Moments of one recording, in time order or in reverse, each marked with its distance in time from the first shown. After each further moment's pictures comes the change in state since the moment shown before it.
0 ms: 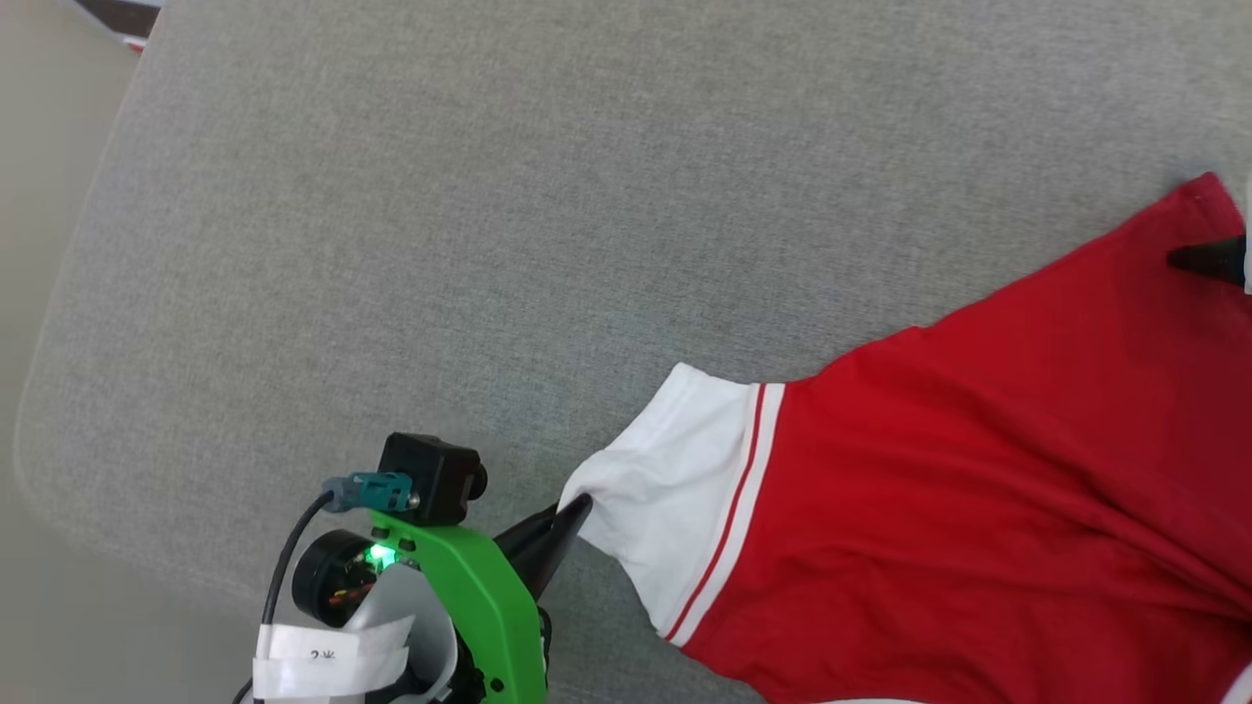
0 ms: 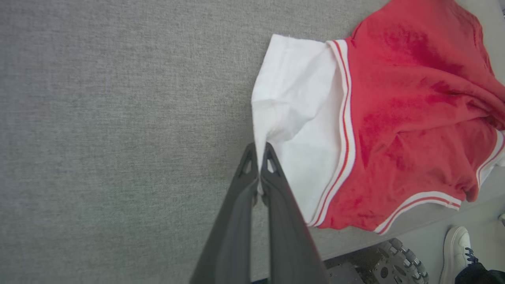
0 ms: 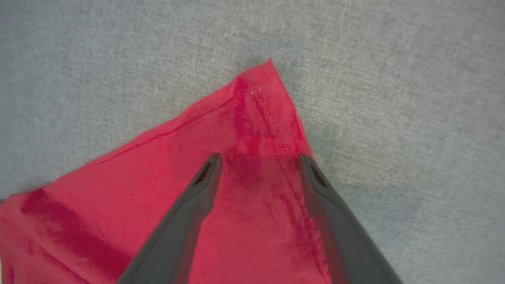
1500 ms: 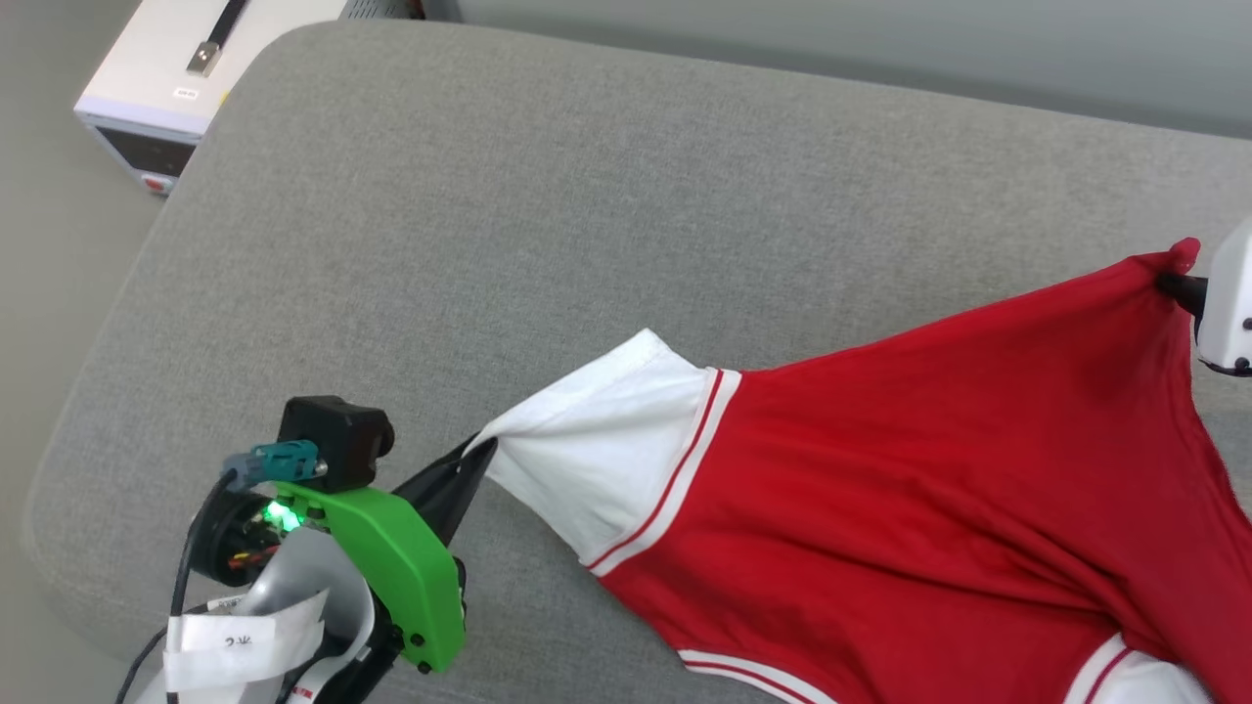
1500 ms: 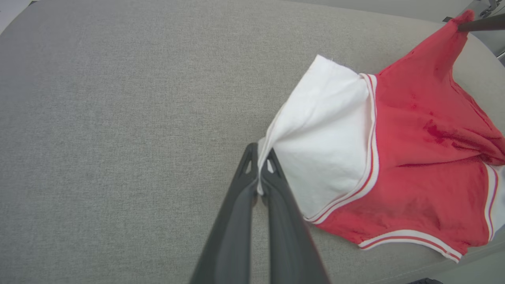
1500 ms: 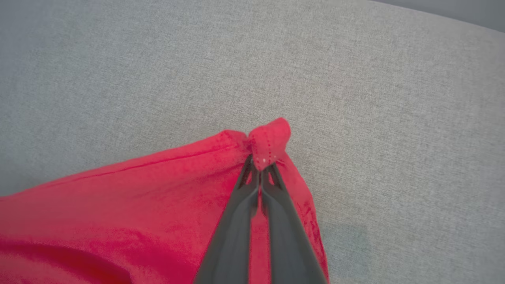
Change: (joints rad) left arm -0.024 0.088 0.079 -0.009 0.053 0.025 -0.045; right arm 0.126 -0.070 0.127 0.107 0.174 0.000 -0.444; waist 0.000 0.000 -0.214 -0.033
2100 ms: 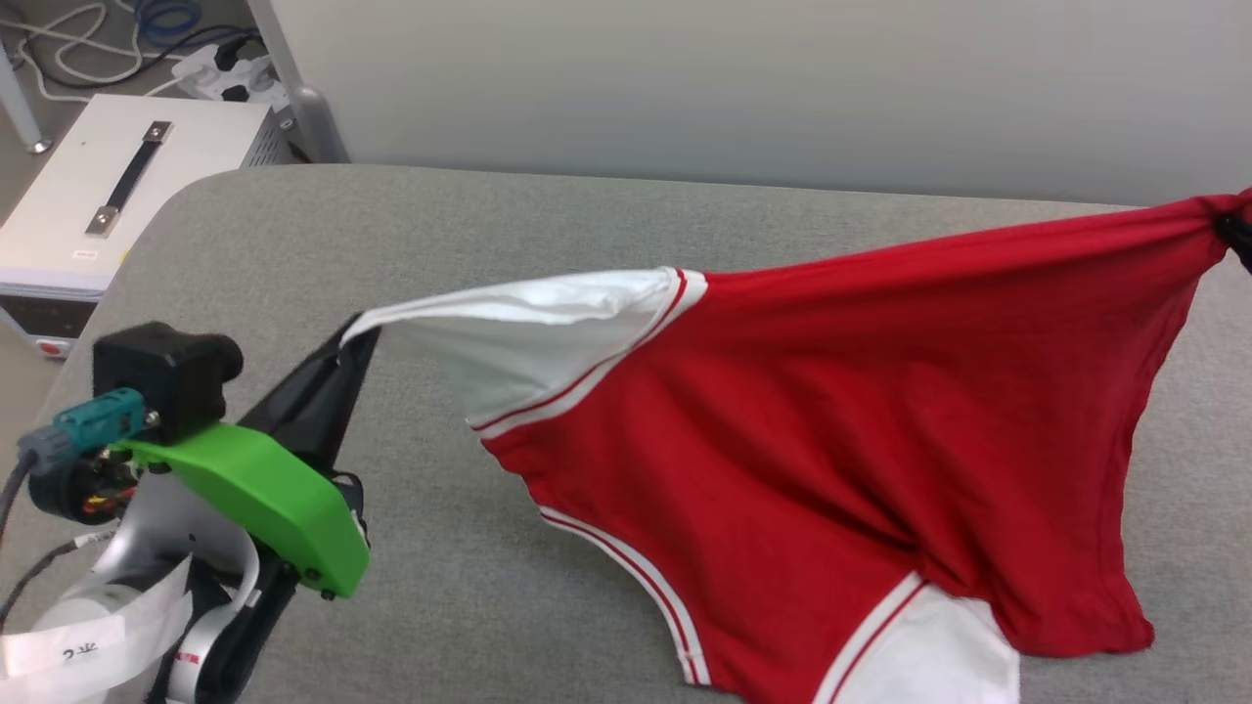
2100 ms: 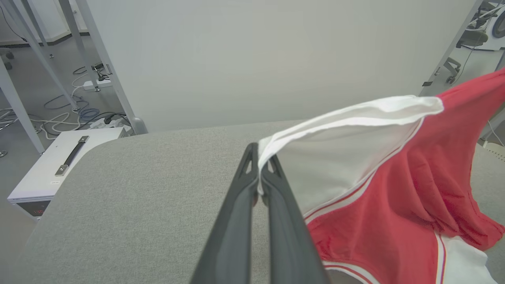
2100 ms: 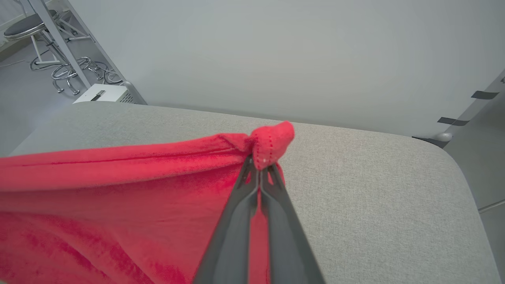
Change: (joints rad) left arm -0.028 0.067 0.155 -0.132 0.020 0.064 -0.043; right arm 0.195 -0.061 -0.120 -0.320 0.116 0.000 -0.196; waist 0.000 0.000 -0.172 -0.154
